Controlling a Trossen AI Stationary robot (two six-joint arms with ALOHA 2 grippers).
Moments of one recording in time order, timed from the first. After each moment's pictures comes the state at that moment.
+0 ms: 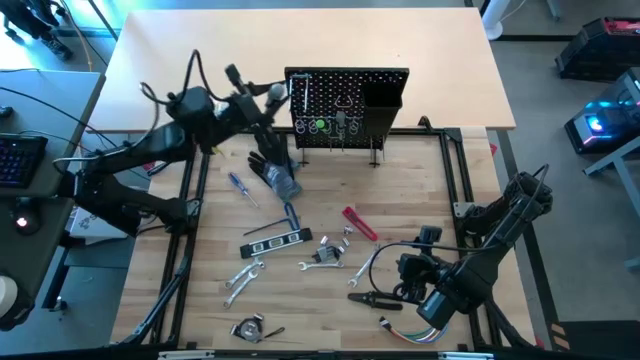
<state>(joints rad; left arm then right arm) 0.25 1.20 1.39 -0.05 -0.34 0.66 0.85 1.62 1.43 -1.45 0.74 0.97</state>
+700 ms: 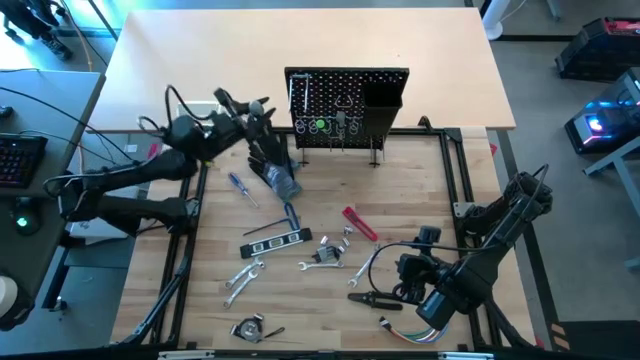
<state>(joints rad) 0.41 1.00 0.78 0.62 -0.08 0.41 0.85 1.62 1.43 -1.43 0.74 0.97</state>
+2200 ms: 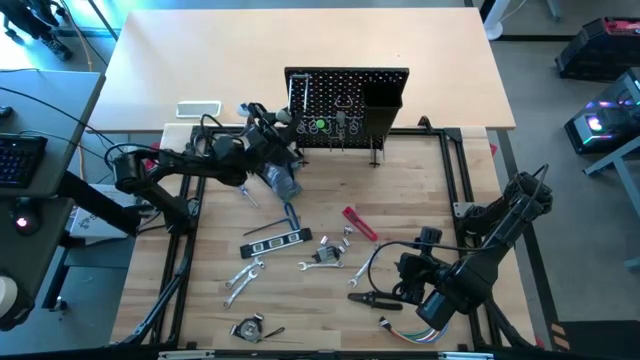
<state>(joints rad) 0.37 1.55 0.72 1.54 -0.12 0.41 0.85 1.62 1.43 -1.42 0.73 1.03</state>
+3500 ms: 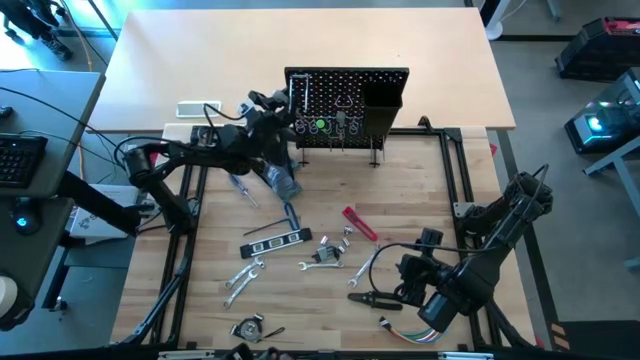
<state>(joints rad) 0.50 1.65 0.79 1.57 -0.16 0.13 0.86 1.62 1.43 -1.42 0.73 1.04</state>
